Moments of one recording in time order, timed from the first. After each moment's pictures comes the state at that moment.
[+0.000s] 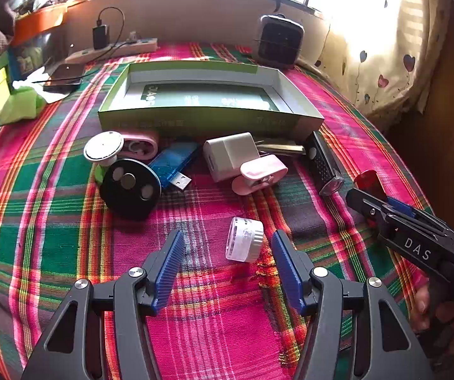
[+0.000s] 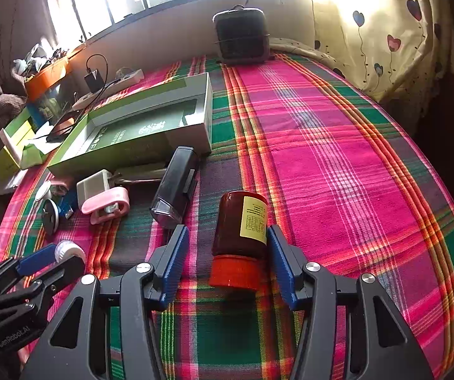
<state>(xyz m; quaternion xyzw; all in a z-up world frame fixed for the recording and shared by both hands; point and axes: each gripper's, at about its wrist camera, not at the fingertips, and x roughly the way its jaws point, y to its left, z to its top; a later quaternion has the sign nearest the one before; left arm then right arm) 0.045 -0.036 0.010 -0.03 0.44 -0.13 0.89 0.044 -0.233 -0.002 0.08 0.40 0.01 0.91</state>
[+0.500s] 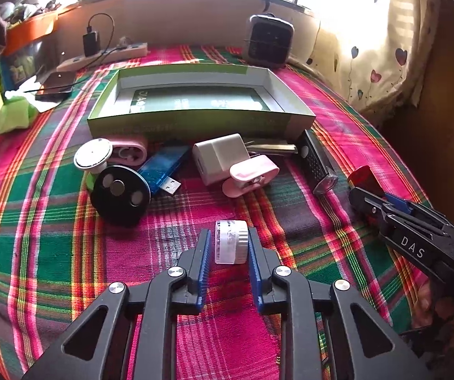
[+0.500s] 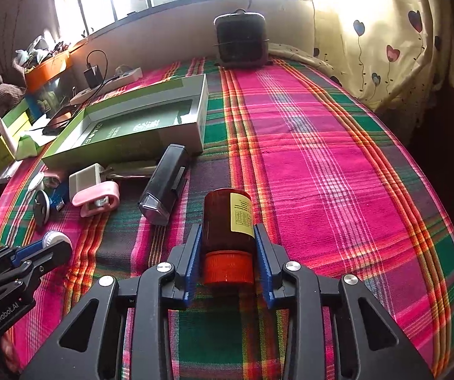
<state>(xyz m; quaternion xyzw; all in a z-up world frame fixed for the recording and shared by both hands) 0.044 -0.040 0.010 -0.01 0.43 -0.14 0.89 0.040 -0.235 -0.002 0.06 0.39 0.01 0.92</state>
